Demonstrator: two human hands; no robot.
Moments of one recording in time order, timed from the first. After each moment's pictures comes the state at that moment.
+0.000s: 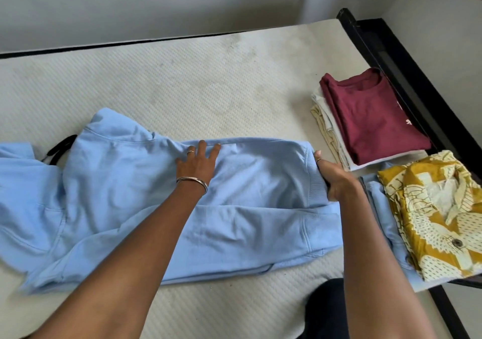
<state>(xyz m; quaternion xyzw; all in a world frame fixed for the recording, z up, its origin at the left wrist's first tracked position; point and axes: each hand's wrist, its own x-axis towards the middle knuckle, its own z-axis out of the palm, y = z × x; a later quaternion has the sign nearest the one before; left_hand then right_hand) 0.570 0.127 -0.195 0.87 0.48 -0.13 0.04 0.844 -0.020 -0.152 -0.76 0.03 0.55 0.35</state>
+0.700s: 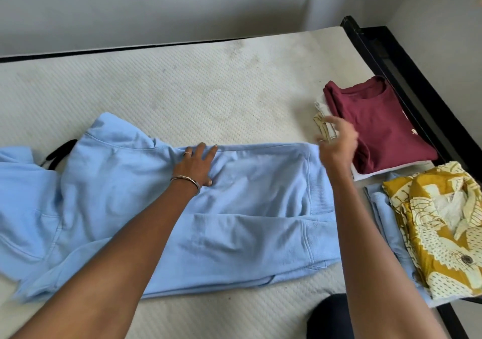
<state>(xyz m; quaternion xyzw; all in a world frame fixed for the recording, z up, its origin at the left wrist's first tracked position) 0.567 0.158 -0.205 0.87 0.44 -0.18 0.10 0.860 0.026 -0.142 -0.84 -0.33 0.08 0.42</state>
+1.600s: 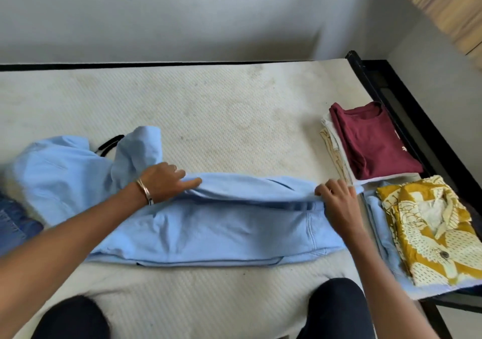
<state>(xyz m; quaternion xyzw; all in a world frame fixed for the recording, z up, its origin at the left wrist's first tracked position) 0.404 0.151 -0.147 0.99 0.09 0.01 -0.13 0.799 -0.095 -0.142 -0.76 -0.64 -0.09 0.06</state>
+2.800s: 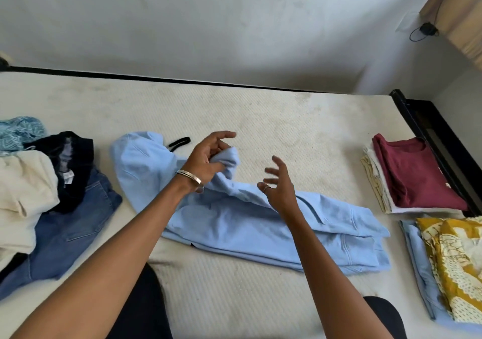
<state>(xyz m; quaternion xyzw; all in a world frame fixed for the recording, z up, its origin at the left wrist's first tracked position) 0.362 0.099 -0.030 0.68 0.34 0.36 0.55 0.568 0.011 -0.080 -0.68 -0.45 0.40 0.43</state>
